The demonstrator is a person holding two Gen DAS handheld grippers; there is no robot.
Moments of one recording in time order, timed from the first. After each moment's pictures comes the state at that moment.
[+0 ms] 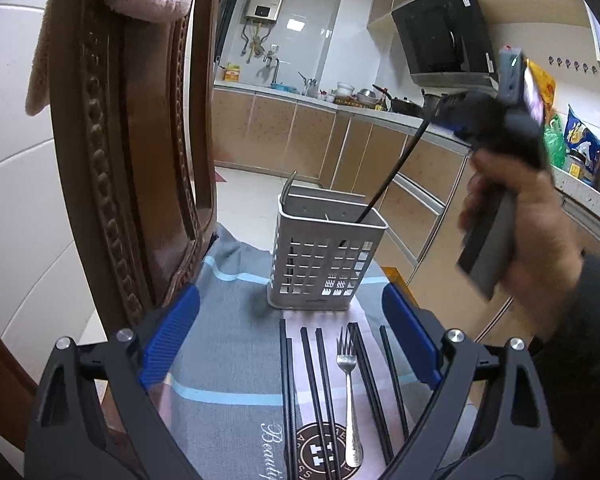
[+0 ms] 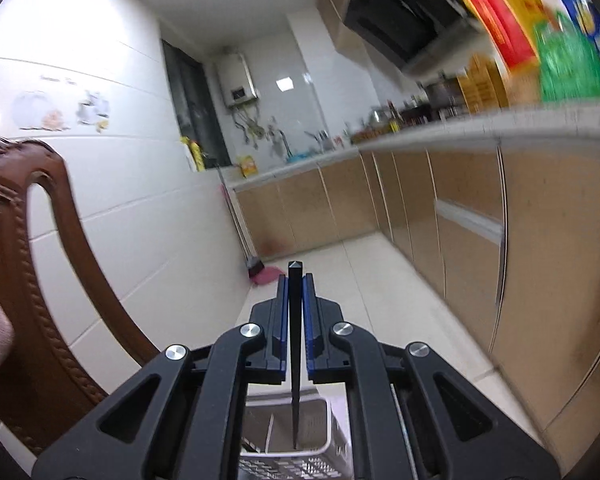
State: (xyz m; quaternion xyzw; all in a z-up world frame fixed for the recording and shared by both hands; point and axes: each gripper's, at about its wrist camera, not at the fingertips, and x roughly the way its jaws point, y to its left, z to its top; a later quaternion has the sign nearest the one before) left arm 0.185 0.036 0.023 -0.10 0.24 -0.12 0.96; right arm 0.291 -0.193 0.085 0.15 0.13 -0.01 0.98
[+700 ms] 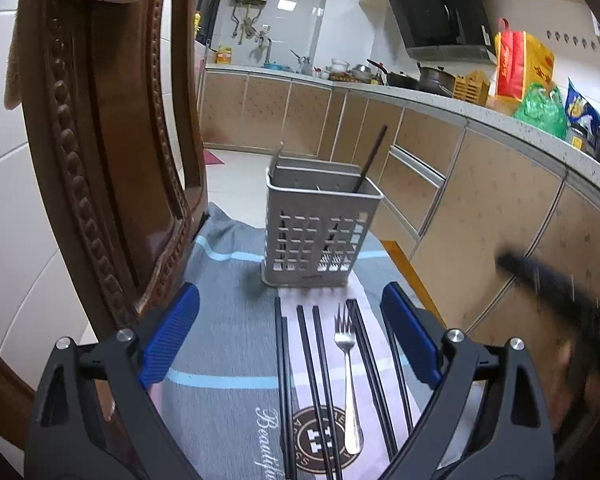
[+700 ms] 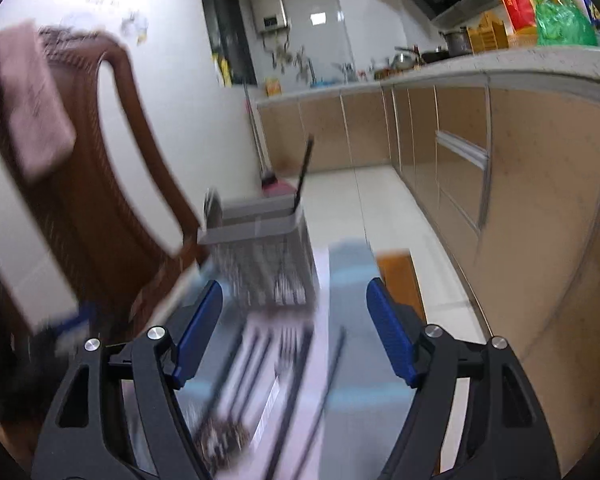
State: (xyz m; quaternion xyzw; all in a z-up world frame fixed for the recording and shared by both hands) left arm 0.183 0.017 0.015 -0.07 0.27 -0.12 0.95; right arm 0.106 -0.200 -0.005 0.07 0.26 0.05 0.96
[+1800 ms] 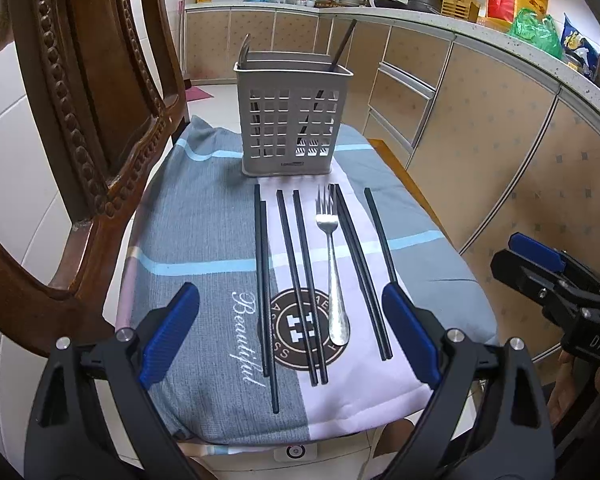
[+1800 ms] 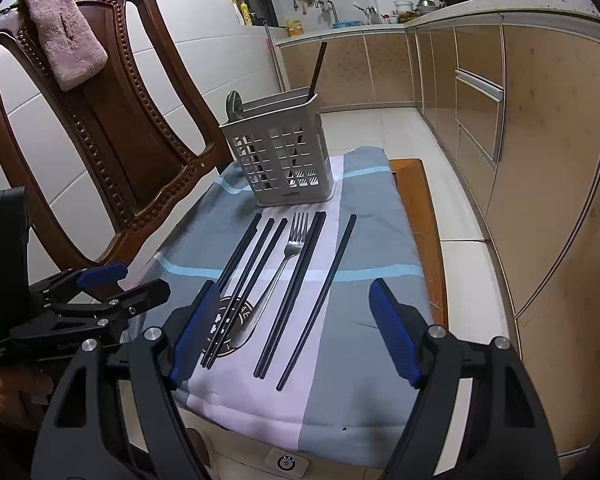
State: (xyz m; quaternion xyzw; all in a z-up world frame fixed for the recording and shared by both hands) left arm 0.140 -0.012 -0.030 -0.02 0.39 -0.14 0.91; right arm 0.056 -0.208 -0.045 0.07 0.35 0.10 0.93
